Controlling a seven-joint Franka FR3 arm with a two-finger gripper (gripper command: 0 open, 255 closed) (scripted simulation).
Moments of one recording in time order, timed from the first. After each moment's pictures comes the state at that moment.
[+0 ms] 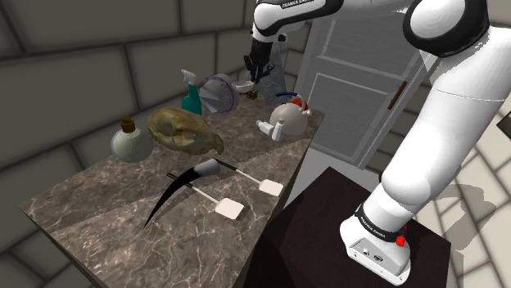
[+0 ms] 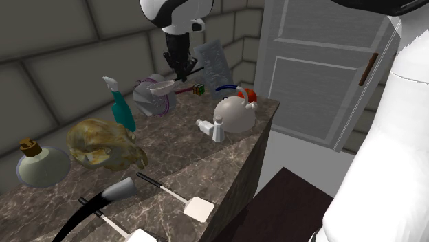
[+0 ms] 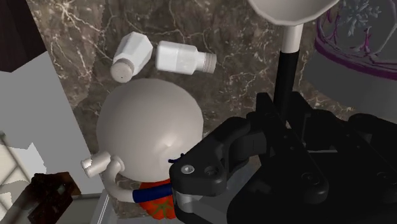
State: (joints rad) arm -0.20 0.18 0.14 -1.75 -0.11 2.05 1.27
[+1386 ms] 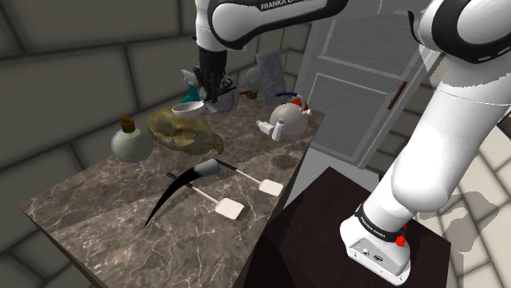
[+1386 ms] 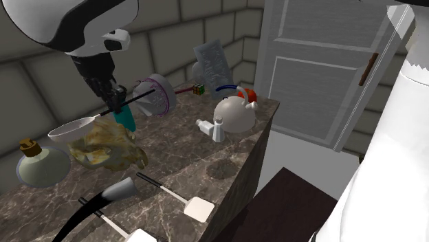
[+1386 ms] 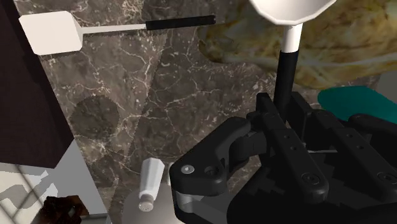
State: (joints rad) arm 0.06 0.13 0.33 -1.80 -0.18 2.00 1.75
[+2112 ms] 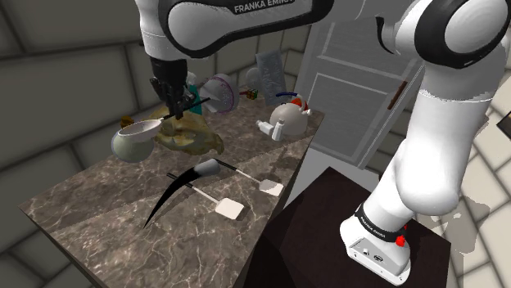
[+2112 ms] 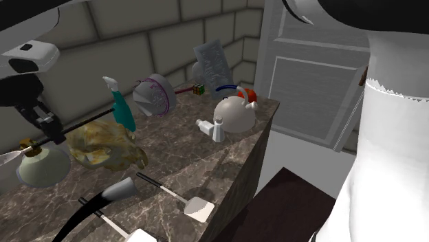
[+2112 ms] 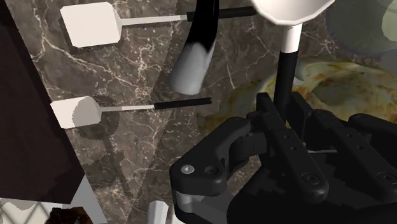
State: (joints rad) arm 0.24 0.28 0.42 -1.61 -0.26 1.91 2.01
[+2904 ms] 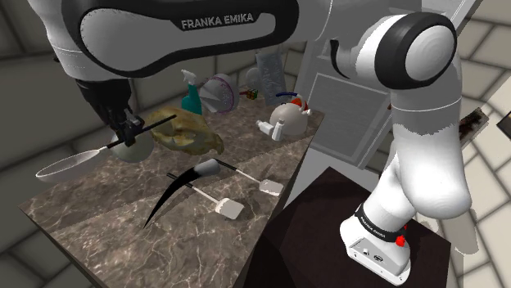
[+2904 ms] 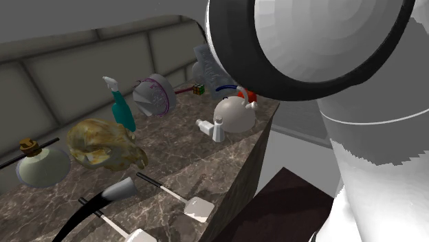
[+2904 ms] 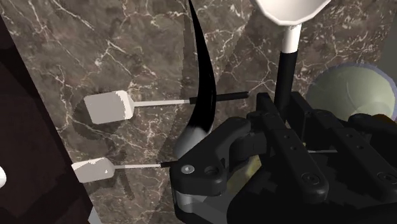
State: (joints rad) arm 0.48 0.54 0.45 -1.26 -0.38 1.76 2.23
